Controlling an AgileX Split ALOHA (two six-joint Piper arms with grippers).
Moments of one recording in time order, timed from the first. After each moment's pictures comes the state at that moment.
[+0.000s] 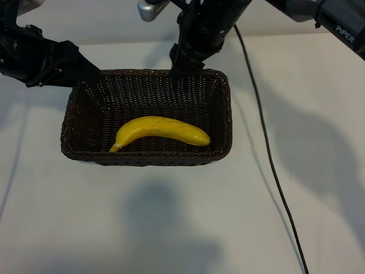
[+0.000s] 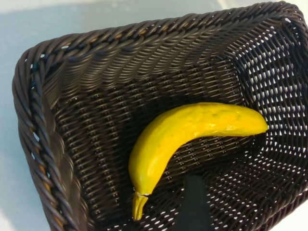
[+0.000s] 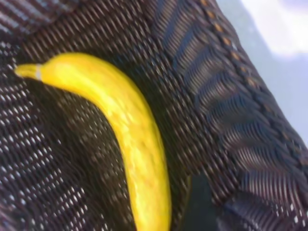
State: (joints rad) left arm 0.02 1.61 -1.20 -0.73 0.90 0.54; right arm 0.58 2.16 -2.02 0.21 1.10 -0.52
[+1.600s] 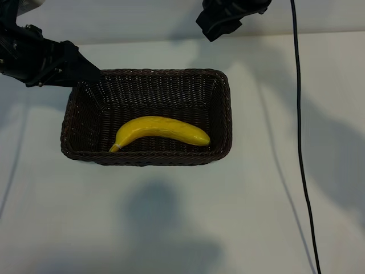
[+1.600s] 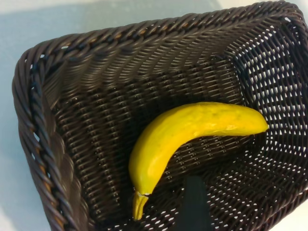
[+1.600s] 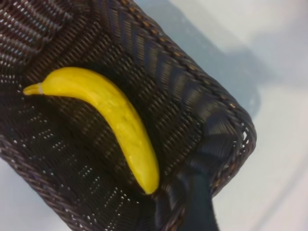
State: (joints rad) left arm 0.02 1.61 -1.20 -0.73 0.90 0.55; right arm 0.51 1.95 -2.02 0.18 1.22 -0.29
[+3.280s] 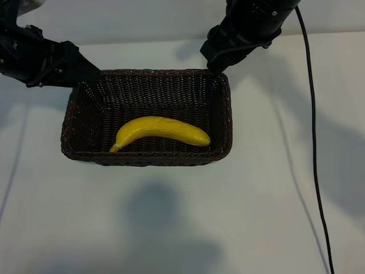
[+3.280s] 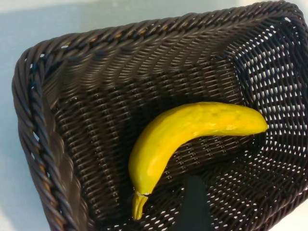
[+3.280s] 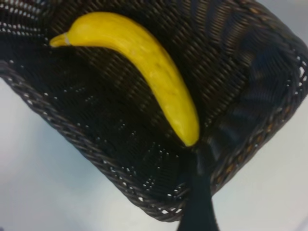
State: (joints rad) left arm 0.02 1.61 -1.20 -0.73 0.90 0.54; right arm 0.51 1.88 -1.82 0.26 1.22 -0.25
